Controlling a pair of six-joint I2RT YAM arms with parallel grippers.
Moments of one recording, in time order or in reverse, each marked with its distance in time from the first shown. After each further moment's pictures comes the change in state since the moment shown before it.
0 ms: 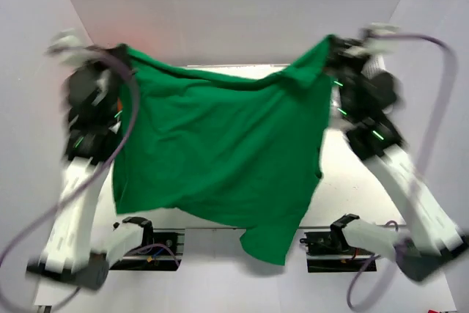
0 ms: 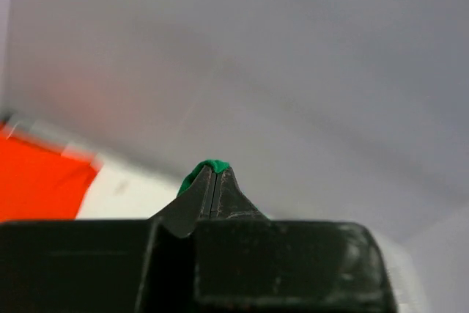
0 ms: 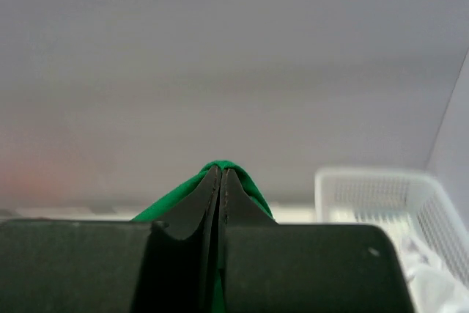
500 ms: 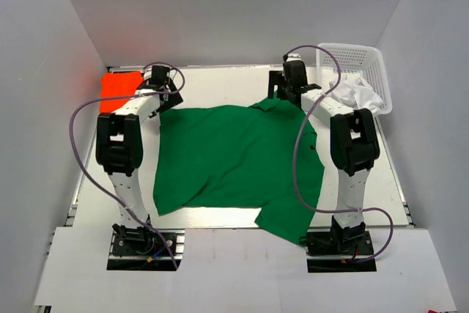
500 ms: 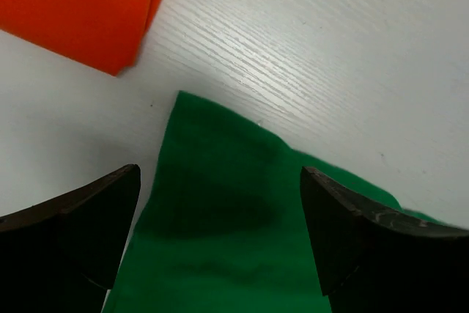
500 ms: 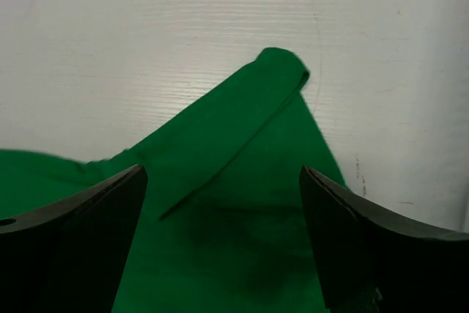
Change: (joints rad) left arm 0.082 1.085 0.099 -0.243 -0.016 -0.071; right arm -0.189 1.038 0.181 -0.185 -0.263 0.193
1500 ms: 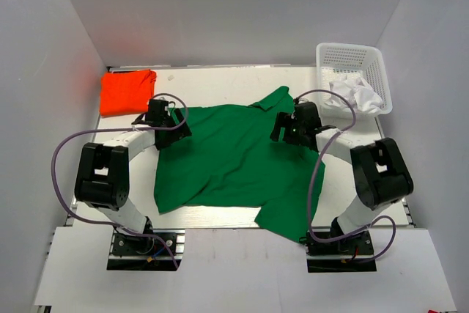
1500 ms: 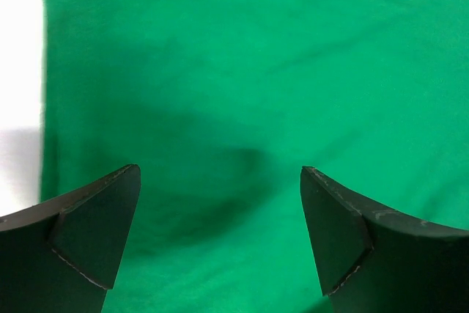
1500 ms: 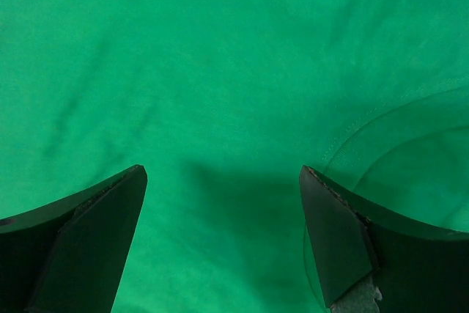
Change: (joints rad) left arm -0.037 -0.425 -0.613 0.213 0.359 -0.006; right arm 0.019 -0.448 -0.687 0.110 -0.237 0.227
